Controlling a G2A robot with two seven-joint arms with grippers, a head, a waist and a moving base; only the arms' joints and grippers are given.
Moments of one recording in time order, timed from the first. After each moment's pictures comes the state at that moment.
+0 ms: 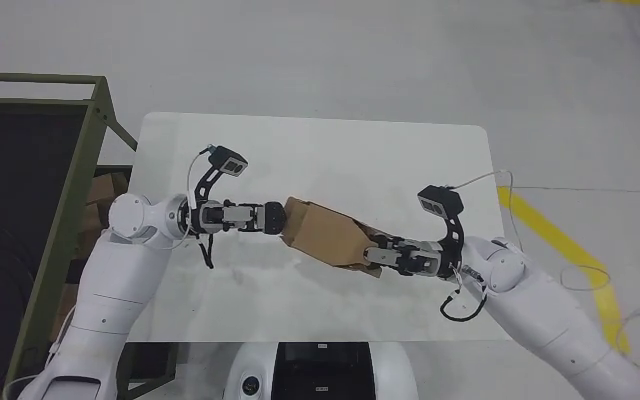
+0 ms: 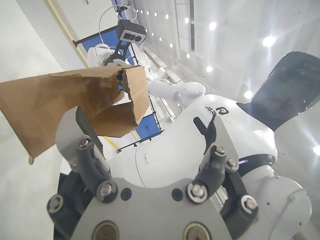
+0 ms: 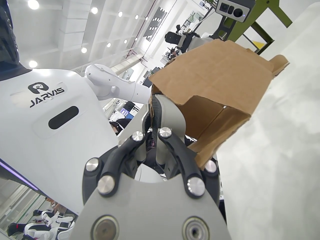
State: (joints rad) left arm 1.21 -1.01 -1.39 -1.52 -0.79 -0.35 -1.47; right arm -1.08 -0.87 0.79 -1.61 0.64 -0.94 0.88
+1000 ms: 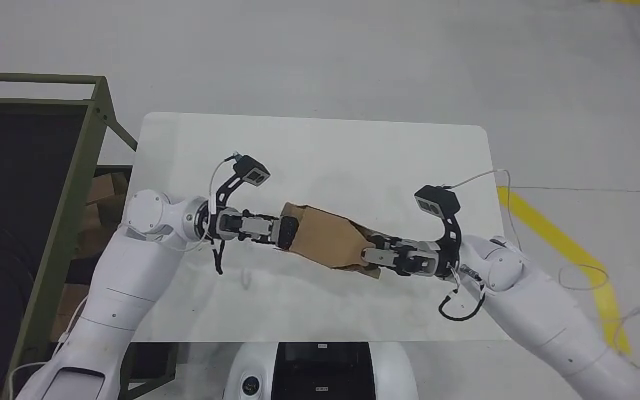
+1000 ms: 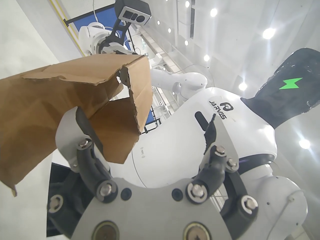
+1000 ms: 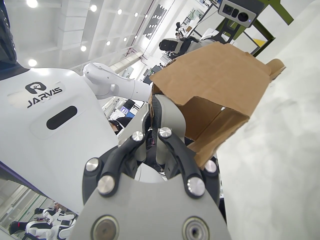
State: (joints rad) left arm 1.17 -1.01 -1.28 -1.53 -0.78 -0.29 -1.53; right arm -1.08 -0.88 0.80 -1.61 0.63 -0.93 0.89
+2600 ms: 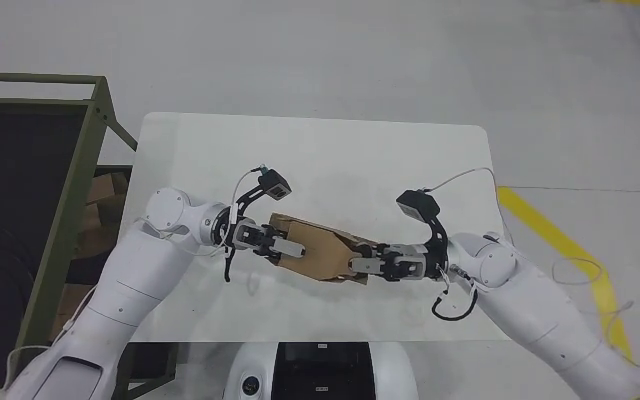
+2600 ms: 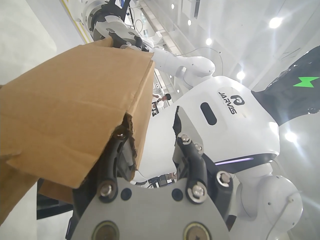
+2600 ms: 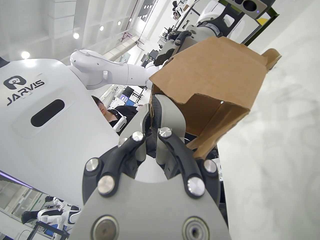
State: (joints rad) left arm 1.10 -0.96 -1.11 -1.52 -0.80 -0.28 -1.54; right arm -1.05 -0.91 0.77 -1.60 0.59 -0.86 0.96
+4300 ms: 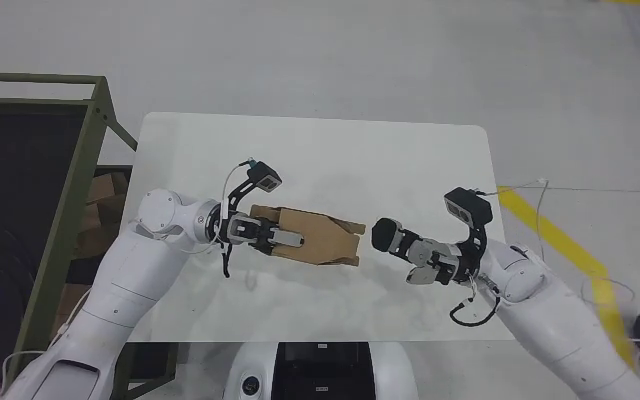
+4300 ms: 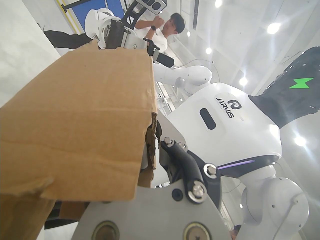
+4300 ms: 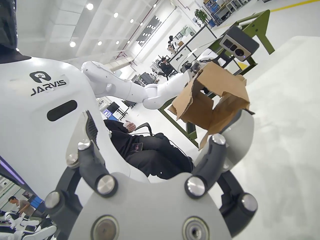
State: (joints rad) left arm 1.12 -0.96 -1.16 -1.52 -0.81 -0.33 -1.49; right arm -1.21 -0.86 0.97 -1.69 0.49 -1.01 0.79
